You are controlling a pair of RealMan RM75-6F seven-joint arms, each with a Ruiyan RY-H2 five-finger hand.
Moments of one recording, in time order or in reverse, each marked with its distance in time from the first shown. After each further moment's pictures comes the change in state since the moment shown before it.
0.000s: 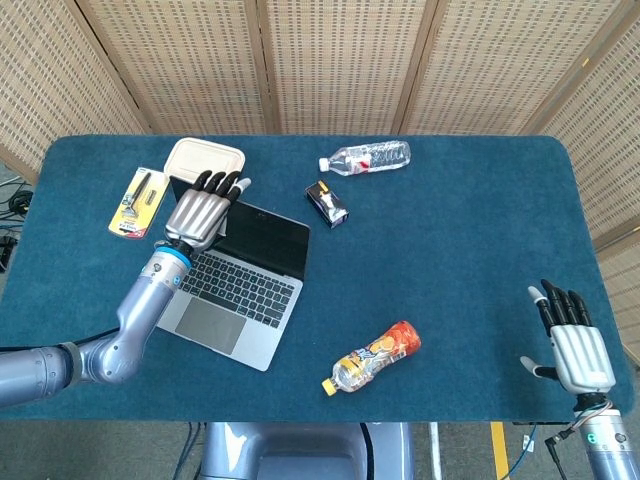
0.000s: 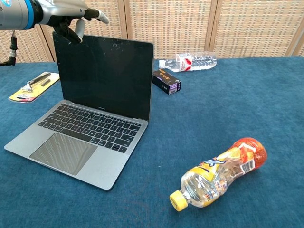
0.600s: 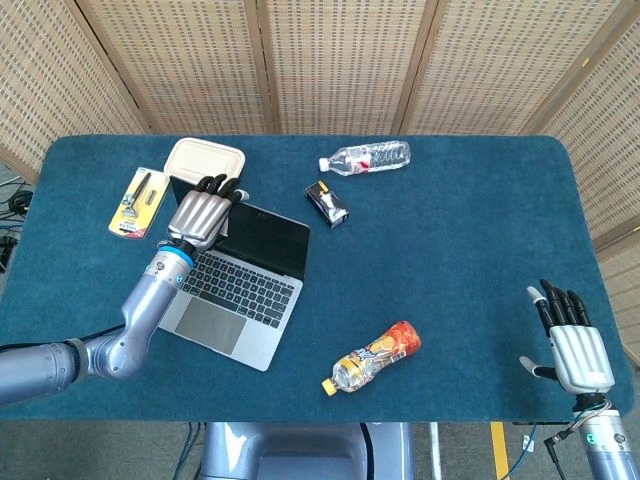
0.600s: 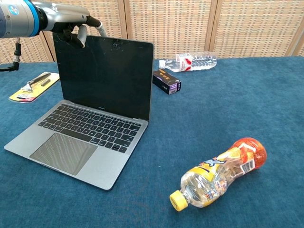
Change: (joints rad) left arm -0.017 -0.035 0.034 0.060 0.013 -0.013 -0.062; right arm -0.001 -0.005 -0.002 0.005 -0.008 0.007 0.001
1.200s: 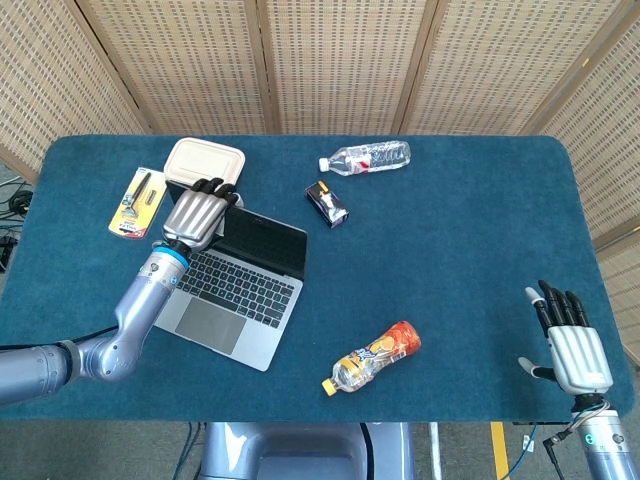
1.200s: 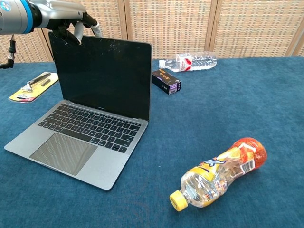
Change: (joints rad) left arm 0.007 0.033 0.017 -0.029 0.032 0.012 -0.025; right arm 0.001 0.000 -0.001 -0.003 0.003 -0.003 -0.005
